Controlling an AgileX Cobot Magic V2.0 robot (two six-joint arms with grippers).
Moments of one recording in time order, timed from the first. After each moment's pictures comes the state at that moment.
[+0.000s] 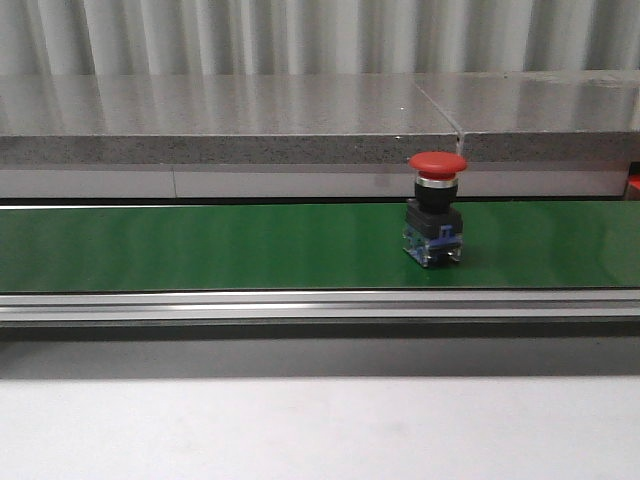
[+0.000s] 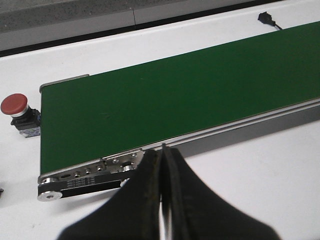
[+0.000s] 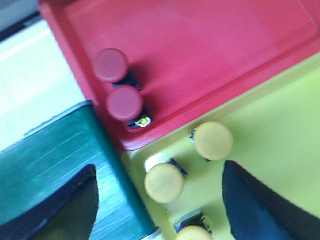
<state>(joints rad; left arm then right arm) -0.19 0.47 -0.65 -0.07 0.81 0.13 -0.52 1.39 -1.22 0.10 0.83 0.02</state>
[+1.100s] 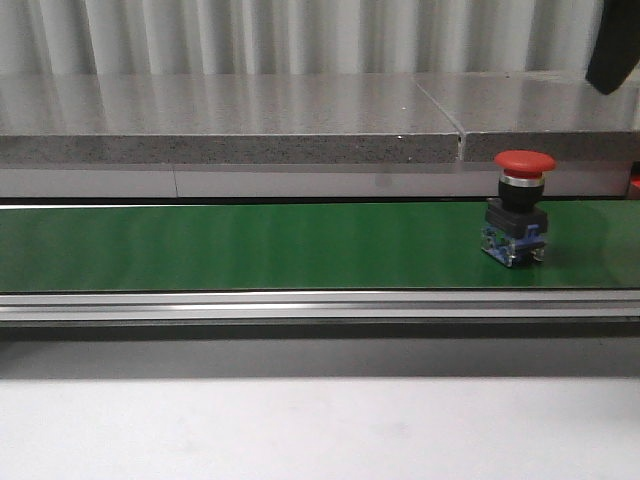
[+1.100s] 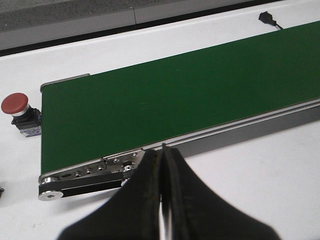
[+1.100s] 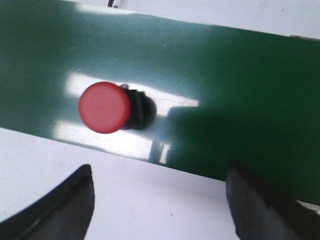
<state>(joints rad) -0.19 0.47 -0.65 -0.07 0.81 0.13 0.17 1.37 -1.22 0.12 1.03 -0.01</state>
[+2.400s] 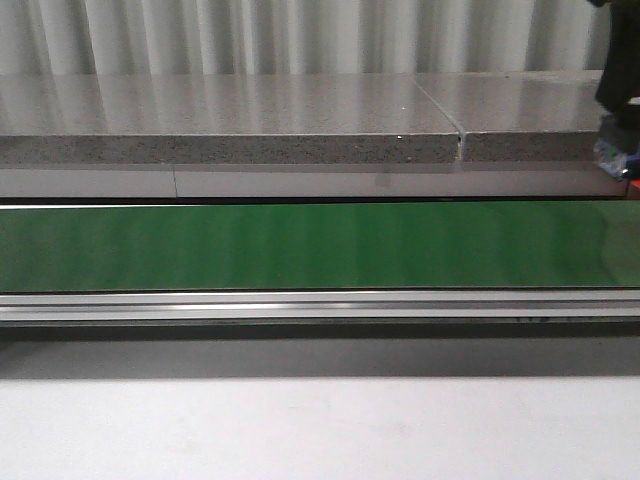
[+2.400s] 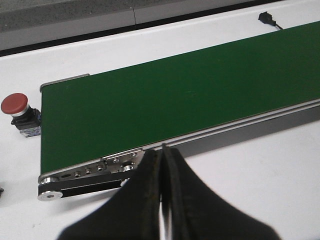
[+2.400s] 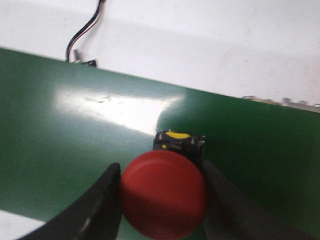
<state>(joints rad) -0.19 0.47 -0.65 -0.07 0.81 0.13 0.01 1.51 -1.28 0.15 0.89 -0.15</state>
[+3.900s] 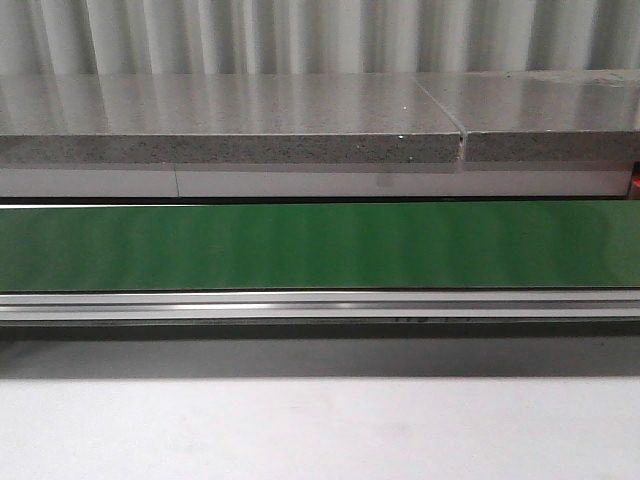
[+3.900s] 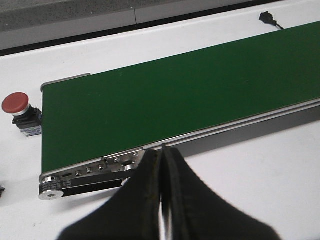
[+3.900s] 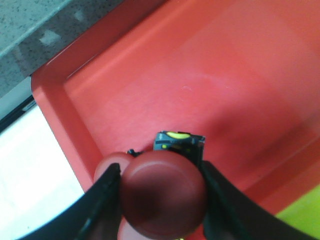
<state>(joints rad) -0.19 0.47 -0.65 -0.07 0.81 0.13 -0.53 1.78 -1.36 0.24 0.54 0.09</state>
